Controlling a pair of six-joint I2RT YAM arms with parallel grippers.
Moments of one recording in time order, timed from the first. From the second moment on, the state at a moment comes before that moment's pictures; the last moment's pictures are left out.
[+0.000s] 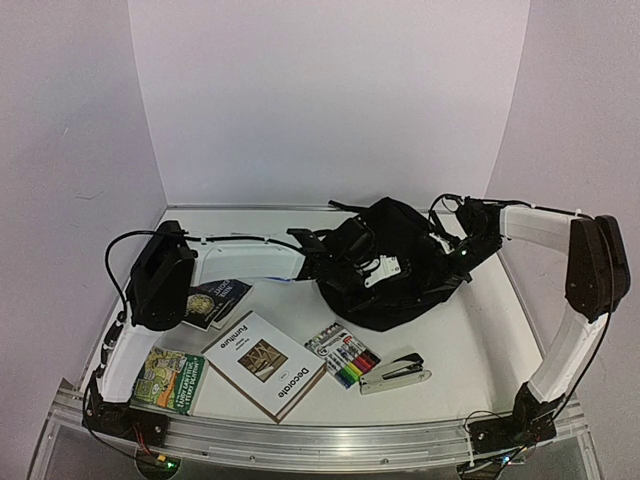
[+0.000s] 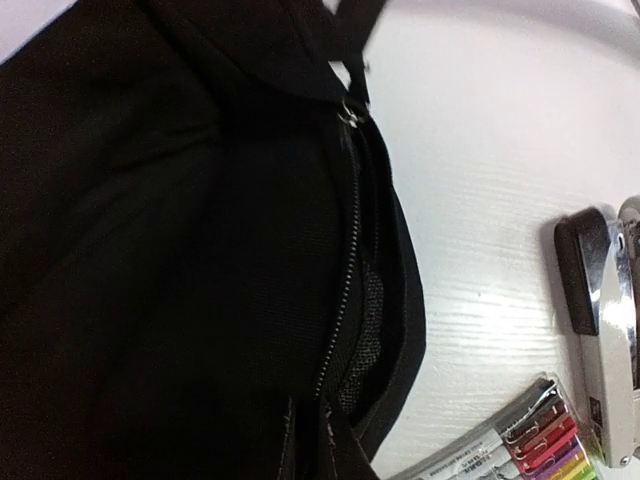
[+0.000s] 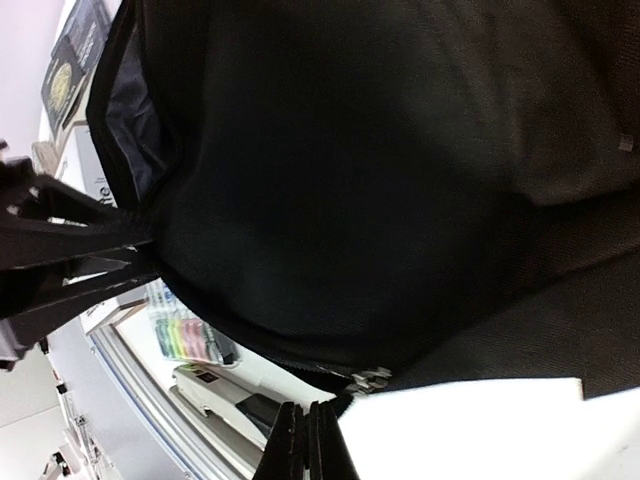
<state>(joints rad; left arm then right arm) -1.04 2.29 1.92 -0.46 0.13 0.39 0.20 1.77 1.28 -0.90 -0.61 -0.11</state>
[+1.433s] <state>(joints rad) -1.04 2.16 1.70 -0.31 0.12 0.32 -0.04 1.97 1.49 -1.01 -0.48 -0.26</state>
